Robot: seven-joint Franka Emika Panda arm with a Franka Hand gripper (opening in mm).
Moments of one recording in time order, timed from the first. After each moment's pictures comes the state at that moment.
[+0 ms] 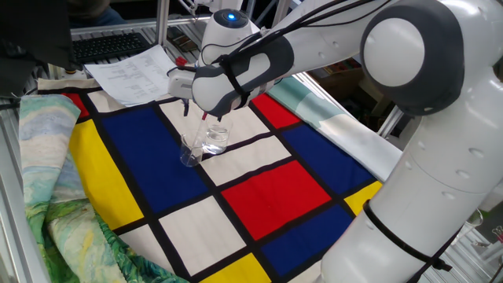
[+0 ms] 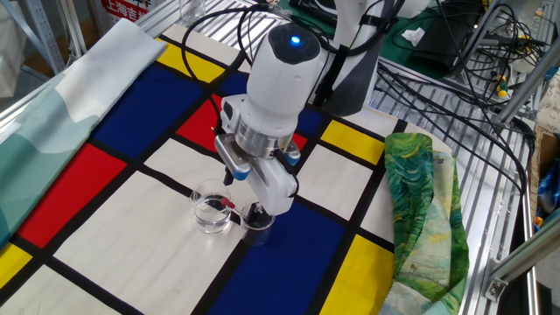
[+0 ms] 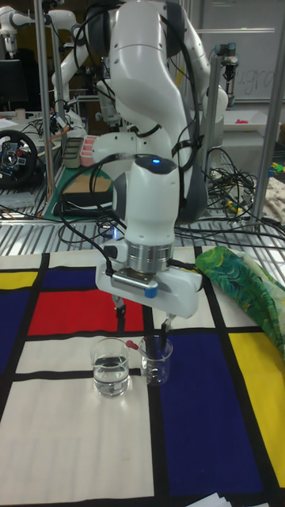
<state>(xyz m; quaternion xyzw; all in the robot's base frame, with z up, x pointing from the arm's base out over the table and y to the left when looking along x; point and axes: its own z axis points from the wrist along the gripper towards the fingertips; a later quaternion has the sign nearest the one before) 0.547 0.016 0.192 0.24 0.96 -0.01 0.12</state>
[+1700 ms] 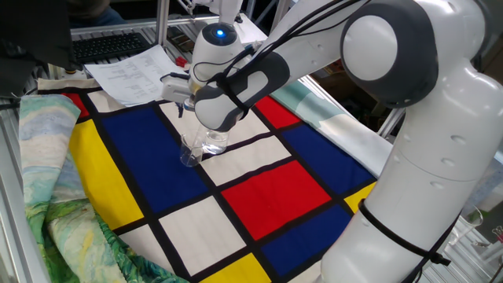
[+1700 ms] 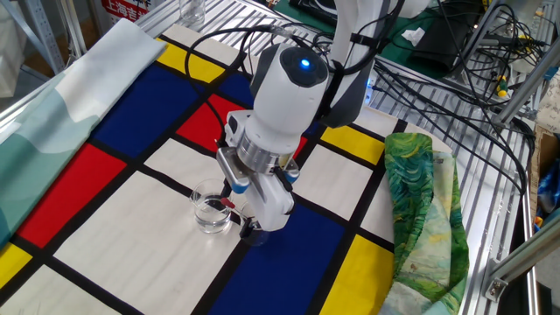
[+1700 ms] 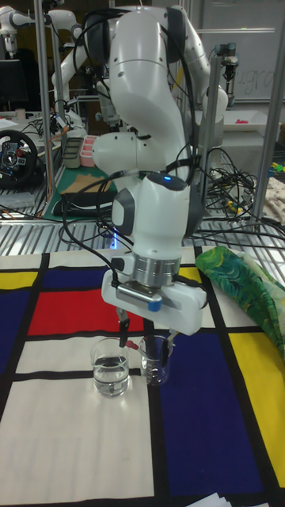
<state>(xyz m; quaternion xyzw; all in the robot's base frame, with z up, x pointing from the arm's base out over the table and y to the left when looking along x) 0.563 0.022 0.170 0.27 0.95 -0.02 0.15</state>
